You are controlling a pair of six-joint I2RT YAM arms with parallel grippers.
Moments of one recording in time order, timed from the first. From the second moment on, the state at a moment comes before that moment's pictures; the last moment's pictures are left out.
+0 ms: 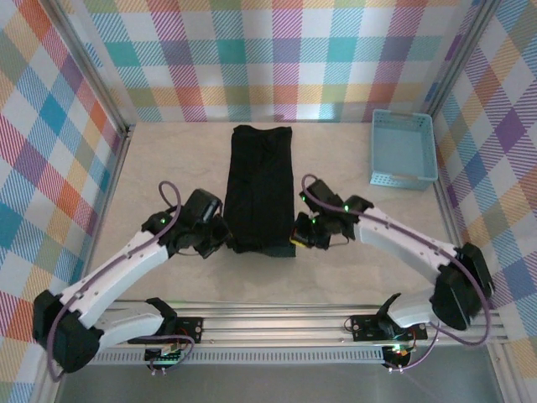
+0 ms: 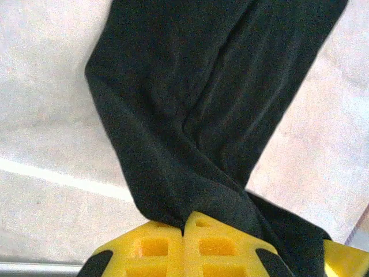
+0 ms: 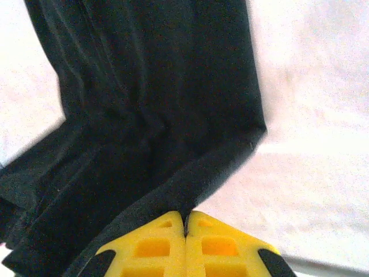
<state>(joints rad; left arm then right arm) -0.58 1.13 0.93 -0.85 0.08 -1.22 0.72 1.41 1.07 -0.77 -0.27 1.07</state>
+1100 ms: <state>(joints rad) -0.33 1.27 0.73 -0.58 0.20 -1.07 0.57 1.60 1.01 -0.57 -0.39 0.92</state>
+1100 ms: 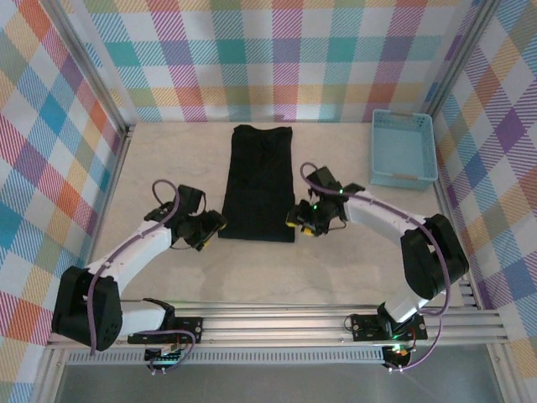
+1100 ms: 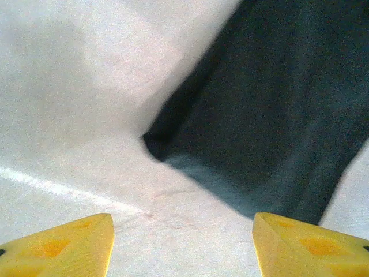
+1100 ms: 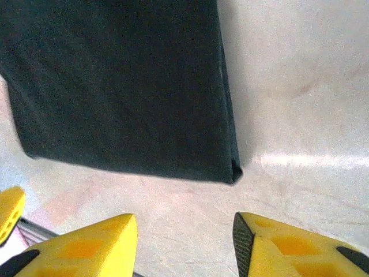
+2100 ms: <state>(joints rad) -0.33 1.53 0.78 -0.32 0.25 -1.11 0.57 1.76 1.03 -0.34 -0.43 1.07</state>
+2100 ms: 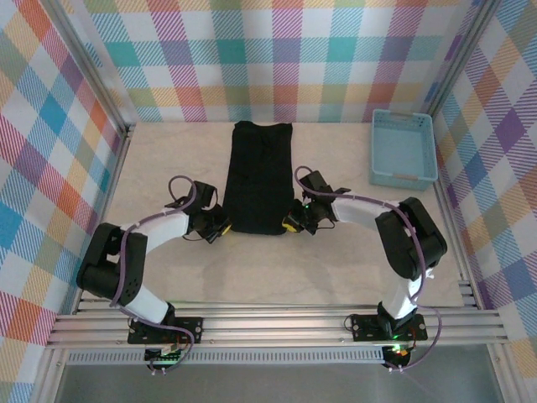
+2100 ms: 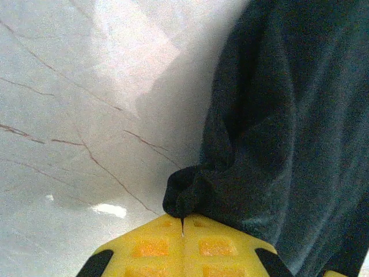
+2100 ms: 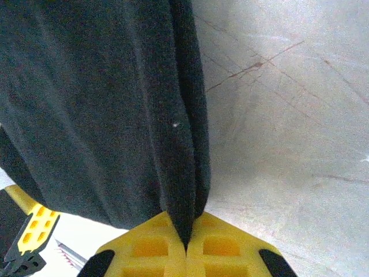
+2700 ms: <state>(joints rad) -0.53 1.03 0.53 -0.50 0.29 -1.14 0.66 1.37 0.75 -0.51 -0.42 1.02</state>
